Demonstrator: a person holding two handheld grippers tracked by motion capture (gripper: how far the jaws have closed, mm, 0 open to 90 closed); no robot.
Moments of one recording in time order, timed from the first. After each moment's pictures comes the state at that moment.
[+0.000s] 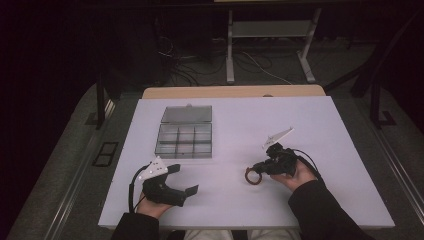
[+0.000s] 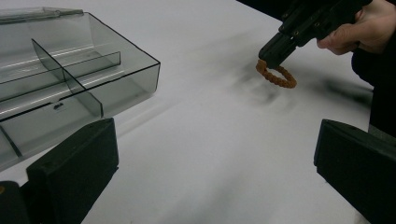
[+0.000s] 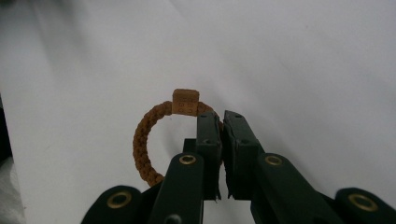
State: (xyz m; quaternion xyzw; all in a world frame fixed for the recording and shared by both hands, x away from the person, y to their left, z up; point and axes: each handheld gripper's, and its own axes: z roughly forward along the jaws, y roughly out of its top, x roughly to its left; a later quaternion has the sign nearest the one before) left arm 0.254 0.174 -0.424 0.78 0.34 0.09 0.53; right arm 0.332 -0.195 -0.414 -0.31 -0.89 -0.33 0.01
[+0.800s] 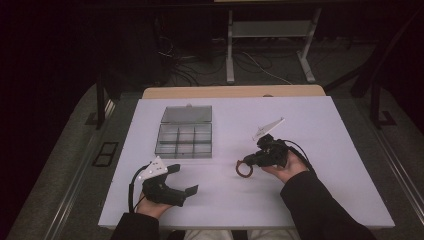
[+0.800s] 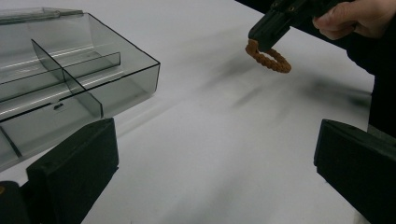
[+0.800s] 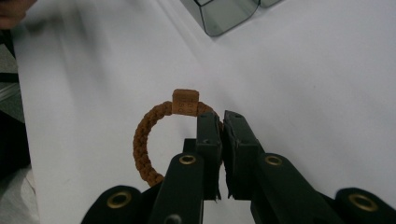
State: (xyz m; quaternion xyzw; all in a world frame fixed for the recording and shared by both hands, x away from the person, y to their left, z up) left arm 0.254 0.174 -0.424 0.78 0.34 0.08 0.53; right arm 0.345 -0.170 -0.389 -0.28 -0.89 -0.34 0.01
